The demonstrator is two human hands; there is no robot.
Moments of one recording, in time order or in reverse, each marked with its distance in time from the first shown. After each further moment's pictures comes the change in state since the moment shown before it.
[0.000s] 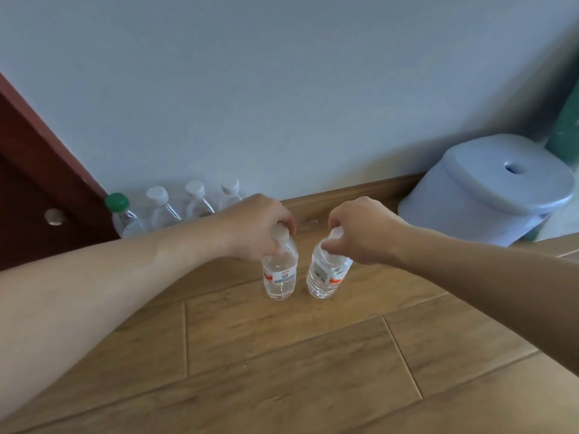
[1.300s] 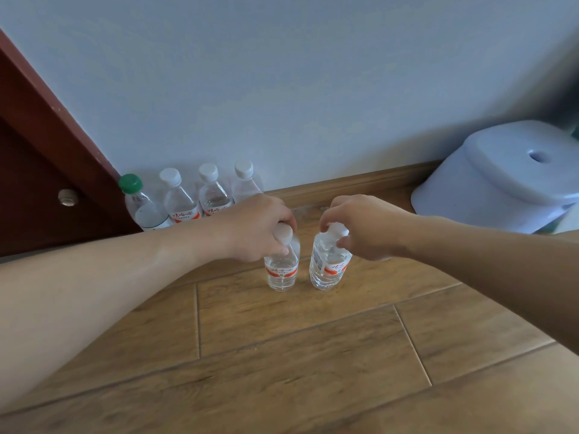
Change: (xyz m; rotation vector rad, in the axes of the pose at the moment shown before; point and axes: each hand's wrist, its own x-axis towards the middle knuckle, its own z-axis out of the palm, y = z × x) left_hand -0.020 -0.022 0.017 -0.037 0.002 0.039; right_hand 0.004 -0.011 0.014 -0.068 -0.146 -0.240
